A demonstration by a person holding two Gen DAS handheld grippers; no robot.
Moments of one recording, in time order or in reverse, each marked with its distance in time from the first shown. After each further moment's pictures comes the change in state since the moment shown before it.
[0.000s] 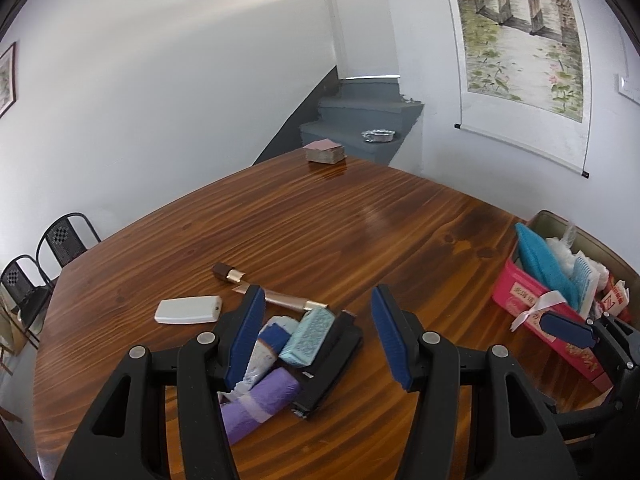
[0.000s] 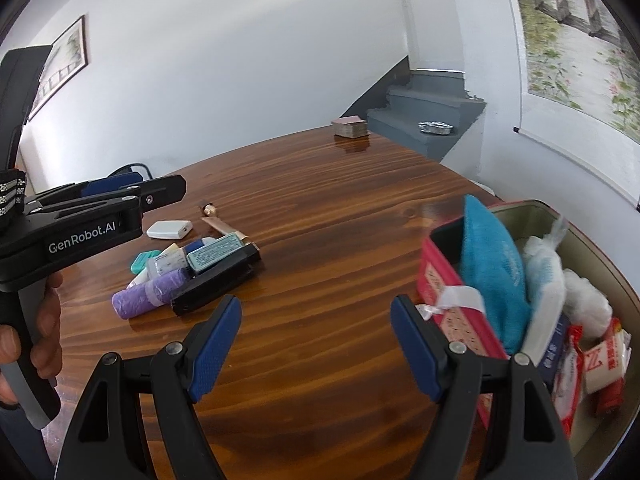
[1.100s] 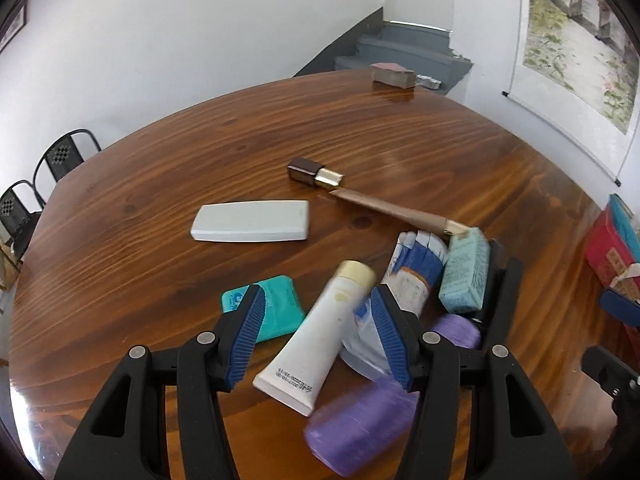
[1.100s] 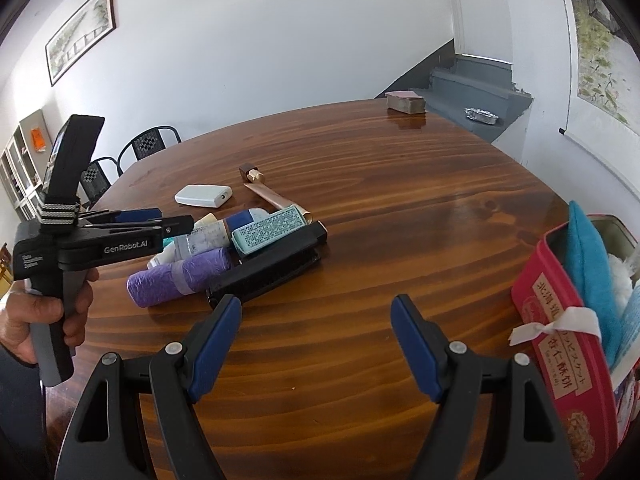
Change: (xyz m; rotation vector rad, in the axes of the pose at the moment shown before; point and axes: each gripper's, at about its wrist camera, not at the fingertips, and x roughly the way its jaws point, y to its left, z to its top) left arm 0.089 0.120 -0.058 -0.139 0.249 0.005; right arm 0.053 0.050 -0.002 -0.074 0.100 0.088
